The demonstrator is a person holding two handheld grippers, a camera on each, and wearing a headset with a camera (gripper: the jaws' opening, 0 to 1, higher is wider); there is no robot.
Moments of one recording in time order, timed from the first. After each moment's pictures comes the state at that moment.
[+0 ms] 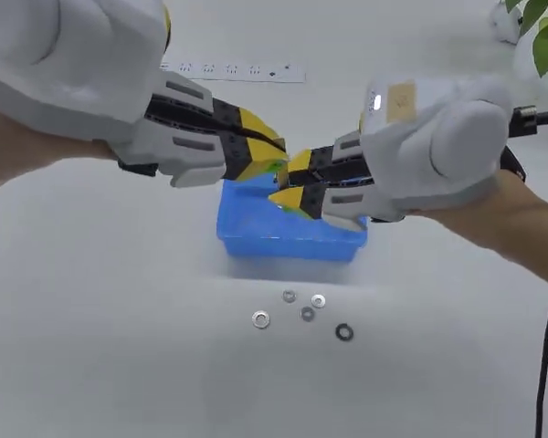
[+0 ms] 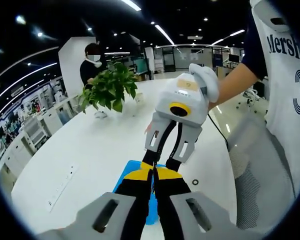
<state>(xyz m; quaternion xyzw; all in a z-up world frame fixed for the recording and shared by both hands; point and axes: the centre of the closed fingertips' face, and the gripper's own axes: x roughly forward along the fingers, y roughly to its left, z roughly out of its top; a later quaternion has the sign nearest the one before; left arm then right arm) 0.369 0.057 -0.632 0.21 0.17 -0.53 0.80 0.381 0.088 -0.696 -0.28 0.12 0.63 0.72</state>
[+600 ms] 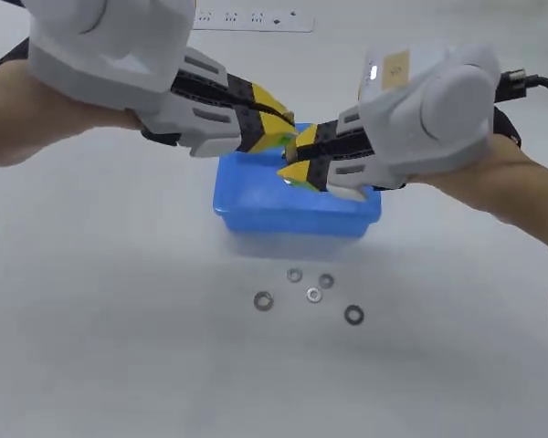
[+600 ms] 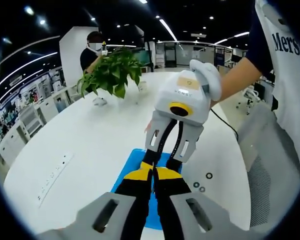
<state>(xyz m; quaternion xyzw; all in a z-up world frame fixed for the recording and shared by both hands) 0.411 0.059 -0.693 0.19 0.22 -0.54 0.79 0.408 0.086 -0.751 -0.27 0.16 0.63 0.71</state>
